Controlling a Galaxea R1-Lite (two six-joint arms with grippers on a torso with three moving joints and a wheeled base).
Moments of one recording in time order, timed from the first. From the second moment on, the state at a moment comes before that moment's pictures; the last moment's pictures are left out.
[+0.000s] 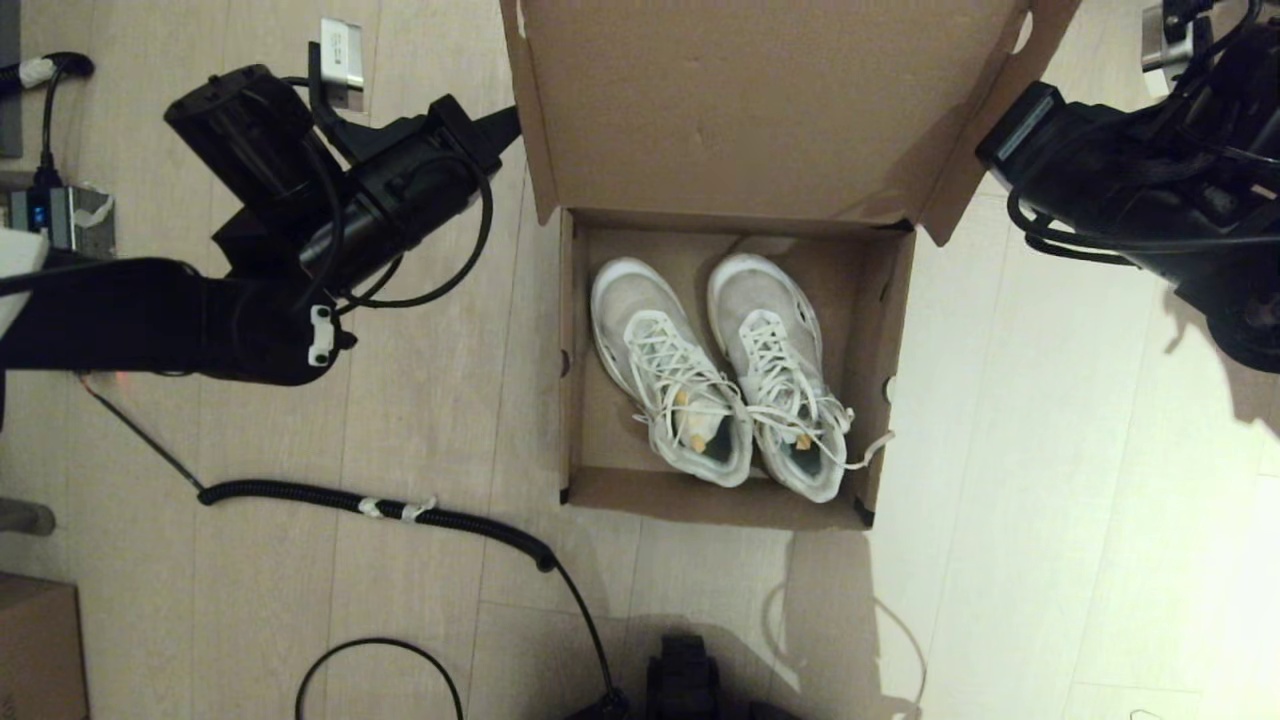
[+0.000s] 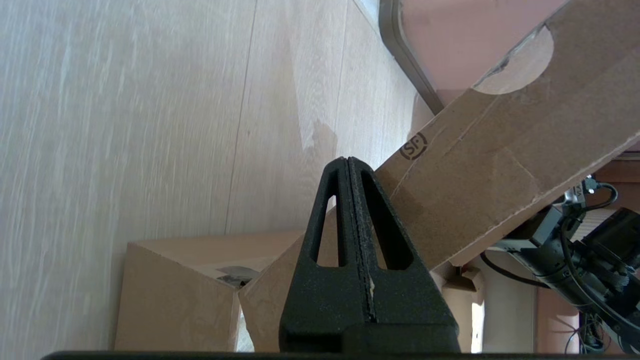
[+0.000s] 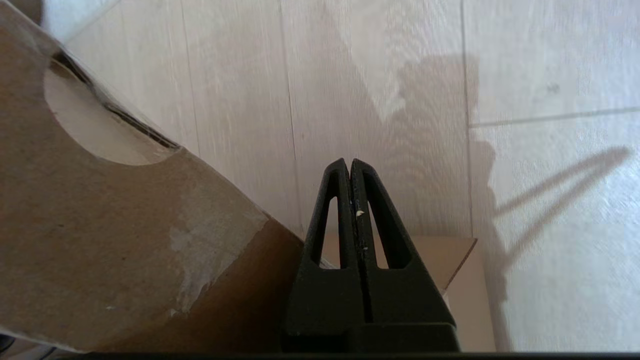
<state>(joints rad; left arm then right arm) -0.36 1.96 -1.49 -0.95 -0.50 -0.55 0.22 1.75 -1.35 -0.71 0.20 0.51</state>
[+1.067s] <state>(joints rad) -0.38 1.95 -1.37 -1.04 -0.55 -0.55 0.25 1.77 -1.33 -0.71 0.20 0.48</state>
